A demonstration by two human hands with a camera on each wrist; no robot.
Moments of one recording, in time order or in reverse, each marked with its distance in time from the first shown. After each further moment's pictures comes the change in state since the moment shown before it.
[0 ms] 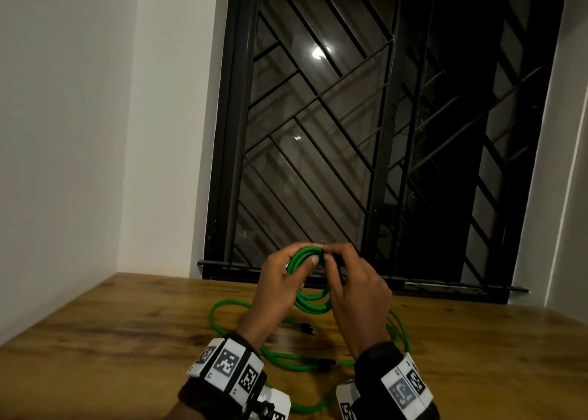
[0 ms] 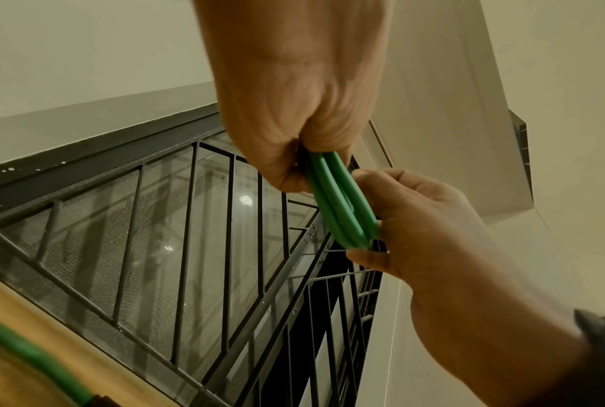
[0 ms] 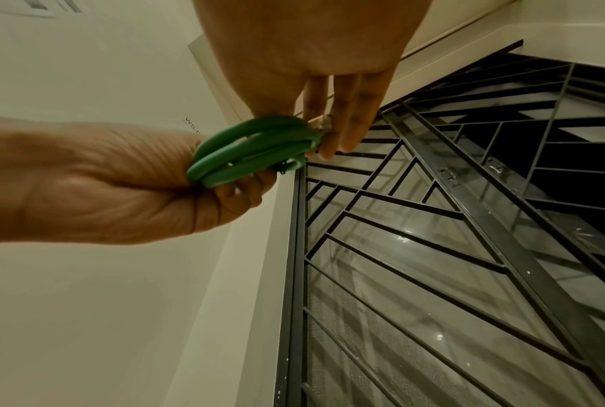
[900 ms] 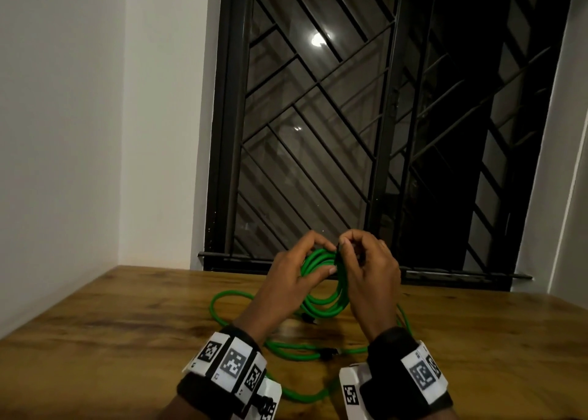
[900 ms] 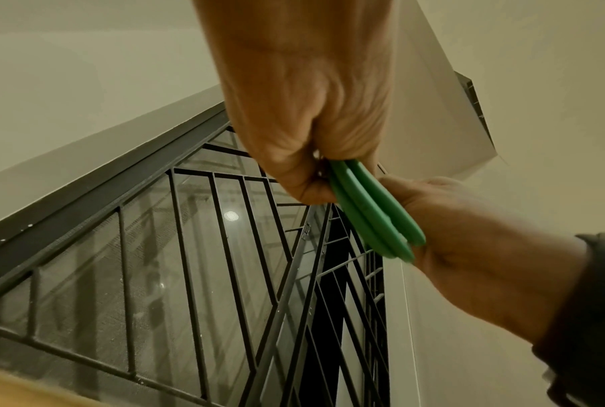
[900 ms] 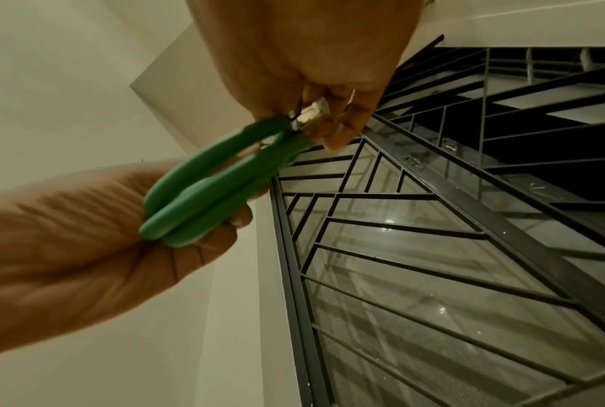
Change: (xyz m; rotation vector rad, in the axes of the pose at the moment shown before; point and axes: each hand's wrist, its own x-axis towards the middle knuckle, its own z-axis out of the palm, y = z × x) left_hand -0.005 0.011 0.002 0.208 -0.219 0.138; right_hand 0.007 0.024 0.004 0.228 0.066 0.098
